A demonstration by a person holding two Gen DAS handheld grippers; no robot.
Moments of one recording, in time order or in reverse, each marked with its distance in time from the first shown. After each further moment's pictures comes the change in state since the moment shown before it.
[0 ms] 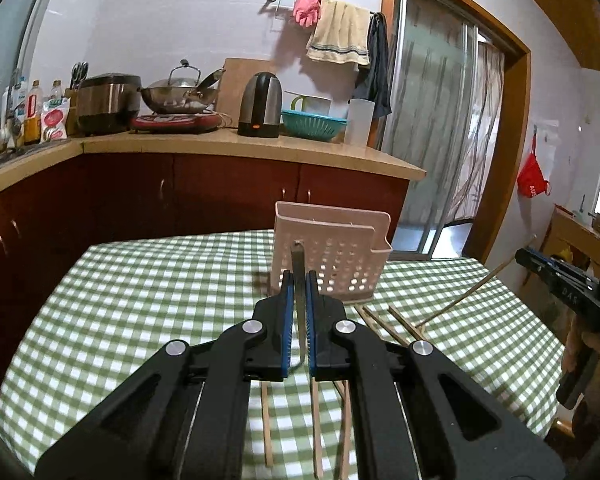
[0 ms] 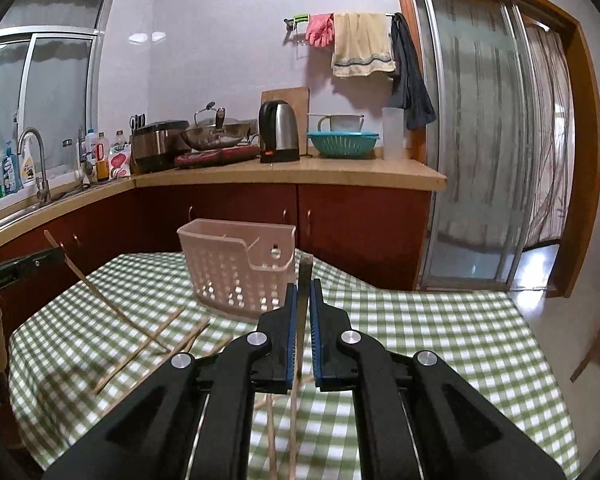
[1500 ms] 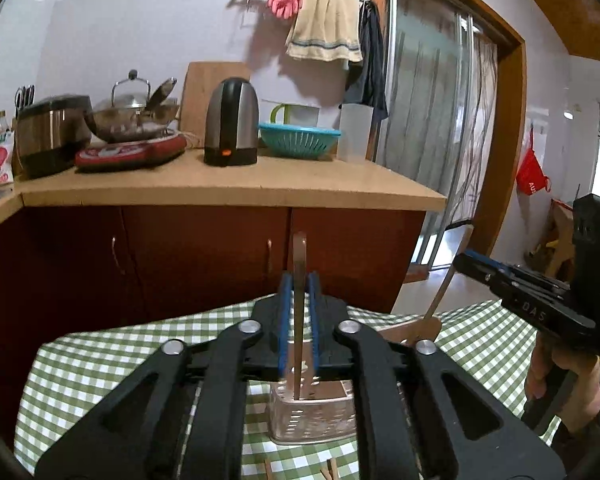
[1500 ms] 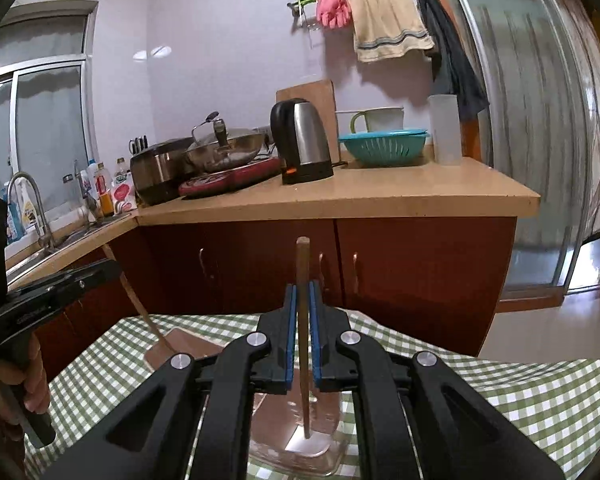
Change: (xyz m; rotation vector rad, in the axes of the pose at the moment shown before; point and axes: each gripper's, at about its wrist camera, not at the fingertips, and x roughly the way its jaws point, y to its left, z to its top) left arm 0.168 0.015 0.118 0.062 0.005 -0.063; right arm 0.174 0.002 0.088 0.096 0.009 0.133
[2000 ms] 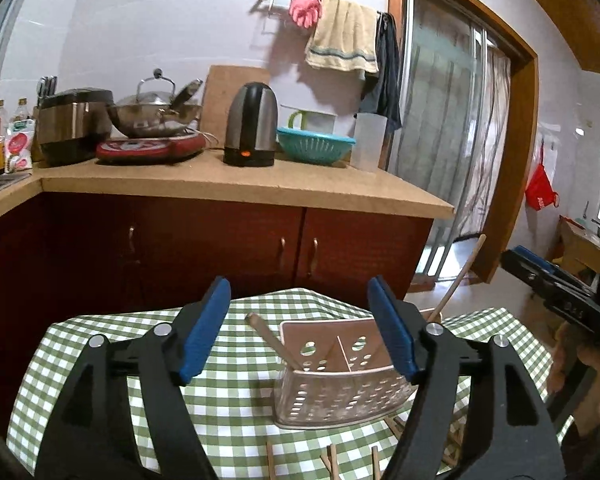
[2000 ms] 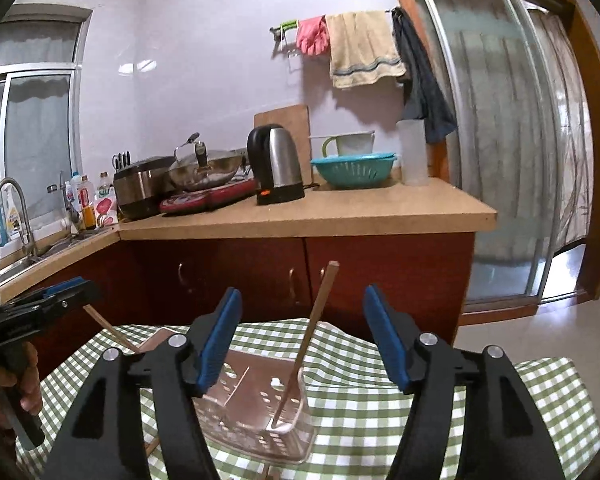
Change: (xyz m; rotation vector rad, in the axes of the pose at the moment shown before) left arm -0.034 0.004 -0.013 -0.050 -0.043 0.044; right arm -0.063 -0.010 -0.002 -0.009 -0.094 -0.084
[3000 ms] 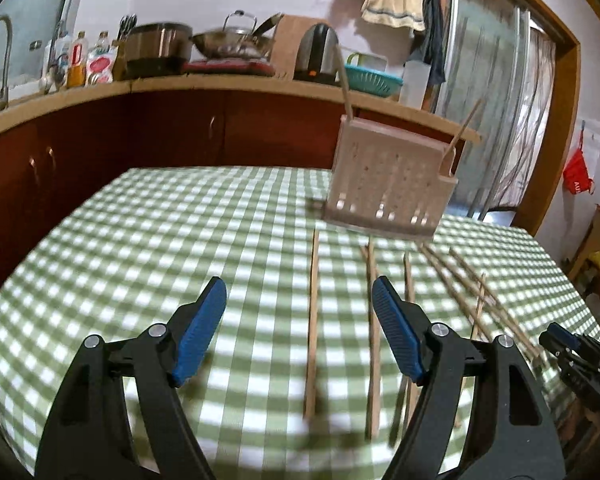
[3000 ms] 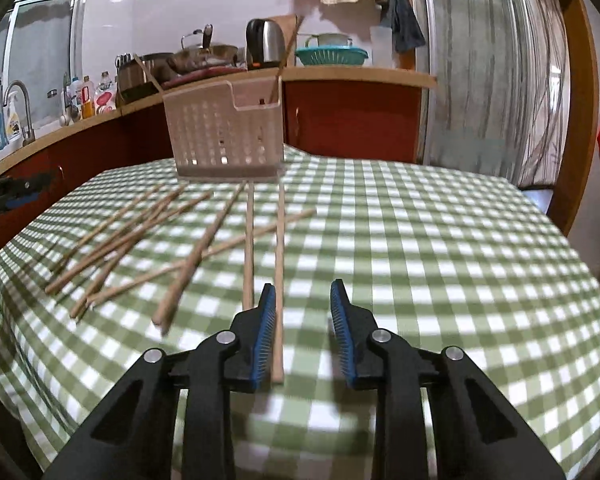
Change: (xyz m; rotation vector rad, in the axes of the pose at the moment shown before) left arm -0.125 0.000 -0.192 -0.108 0.152 0.191; right arm -0.129 -0.015 -0.228 -0.050 0.307 -0.081
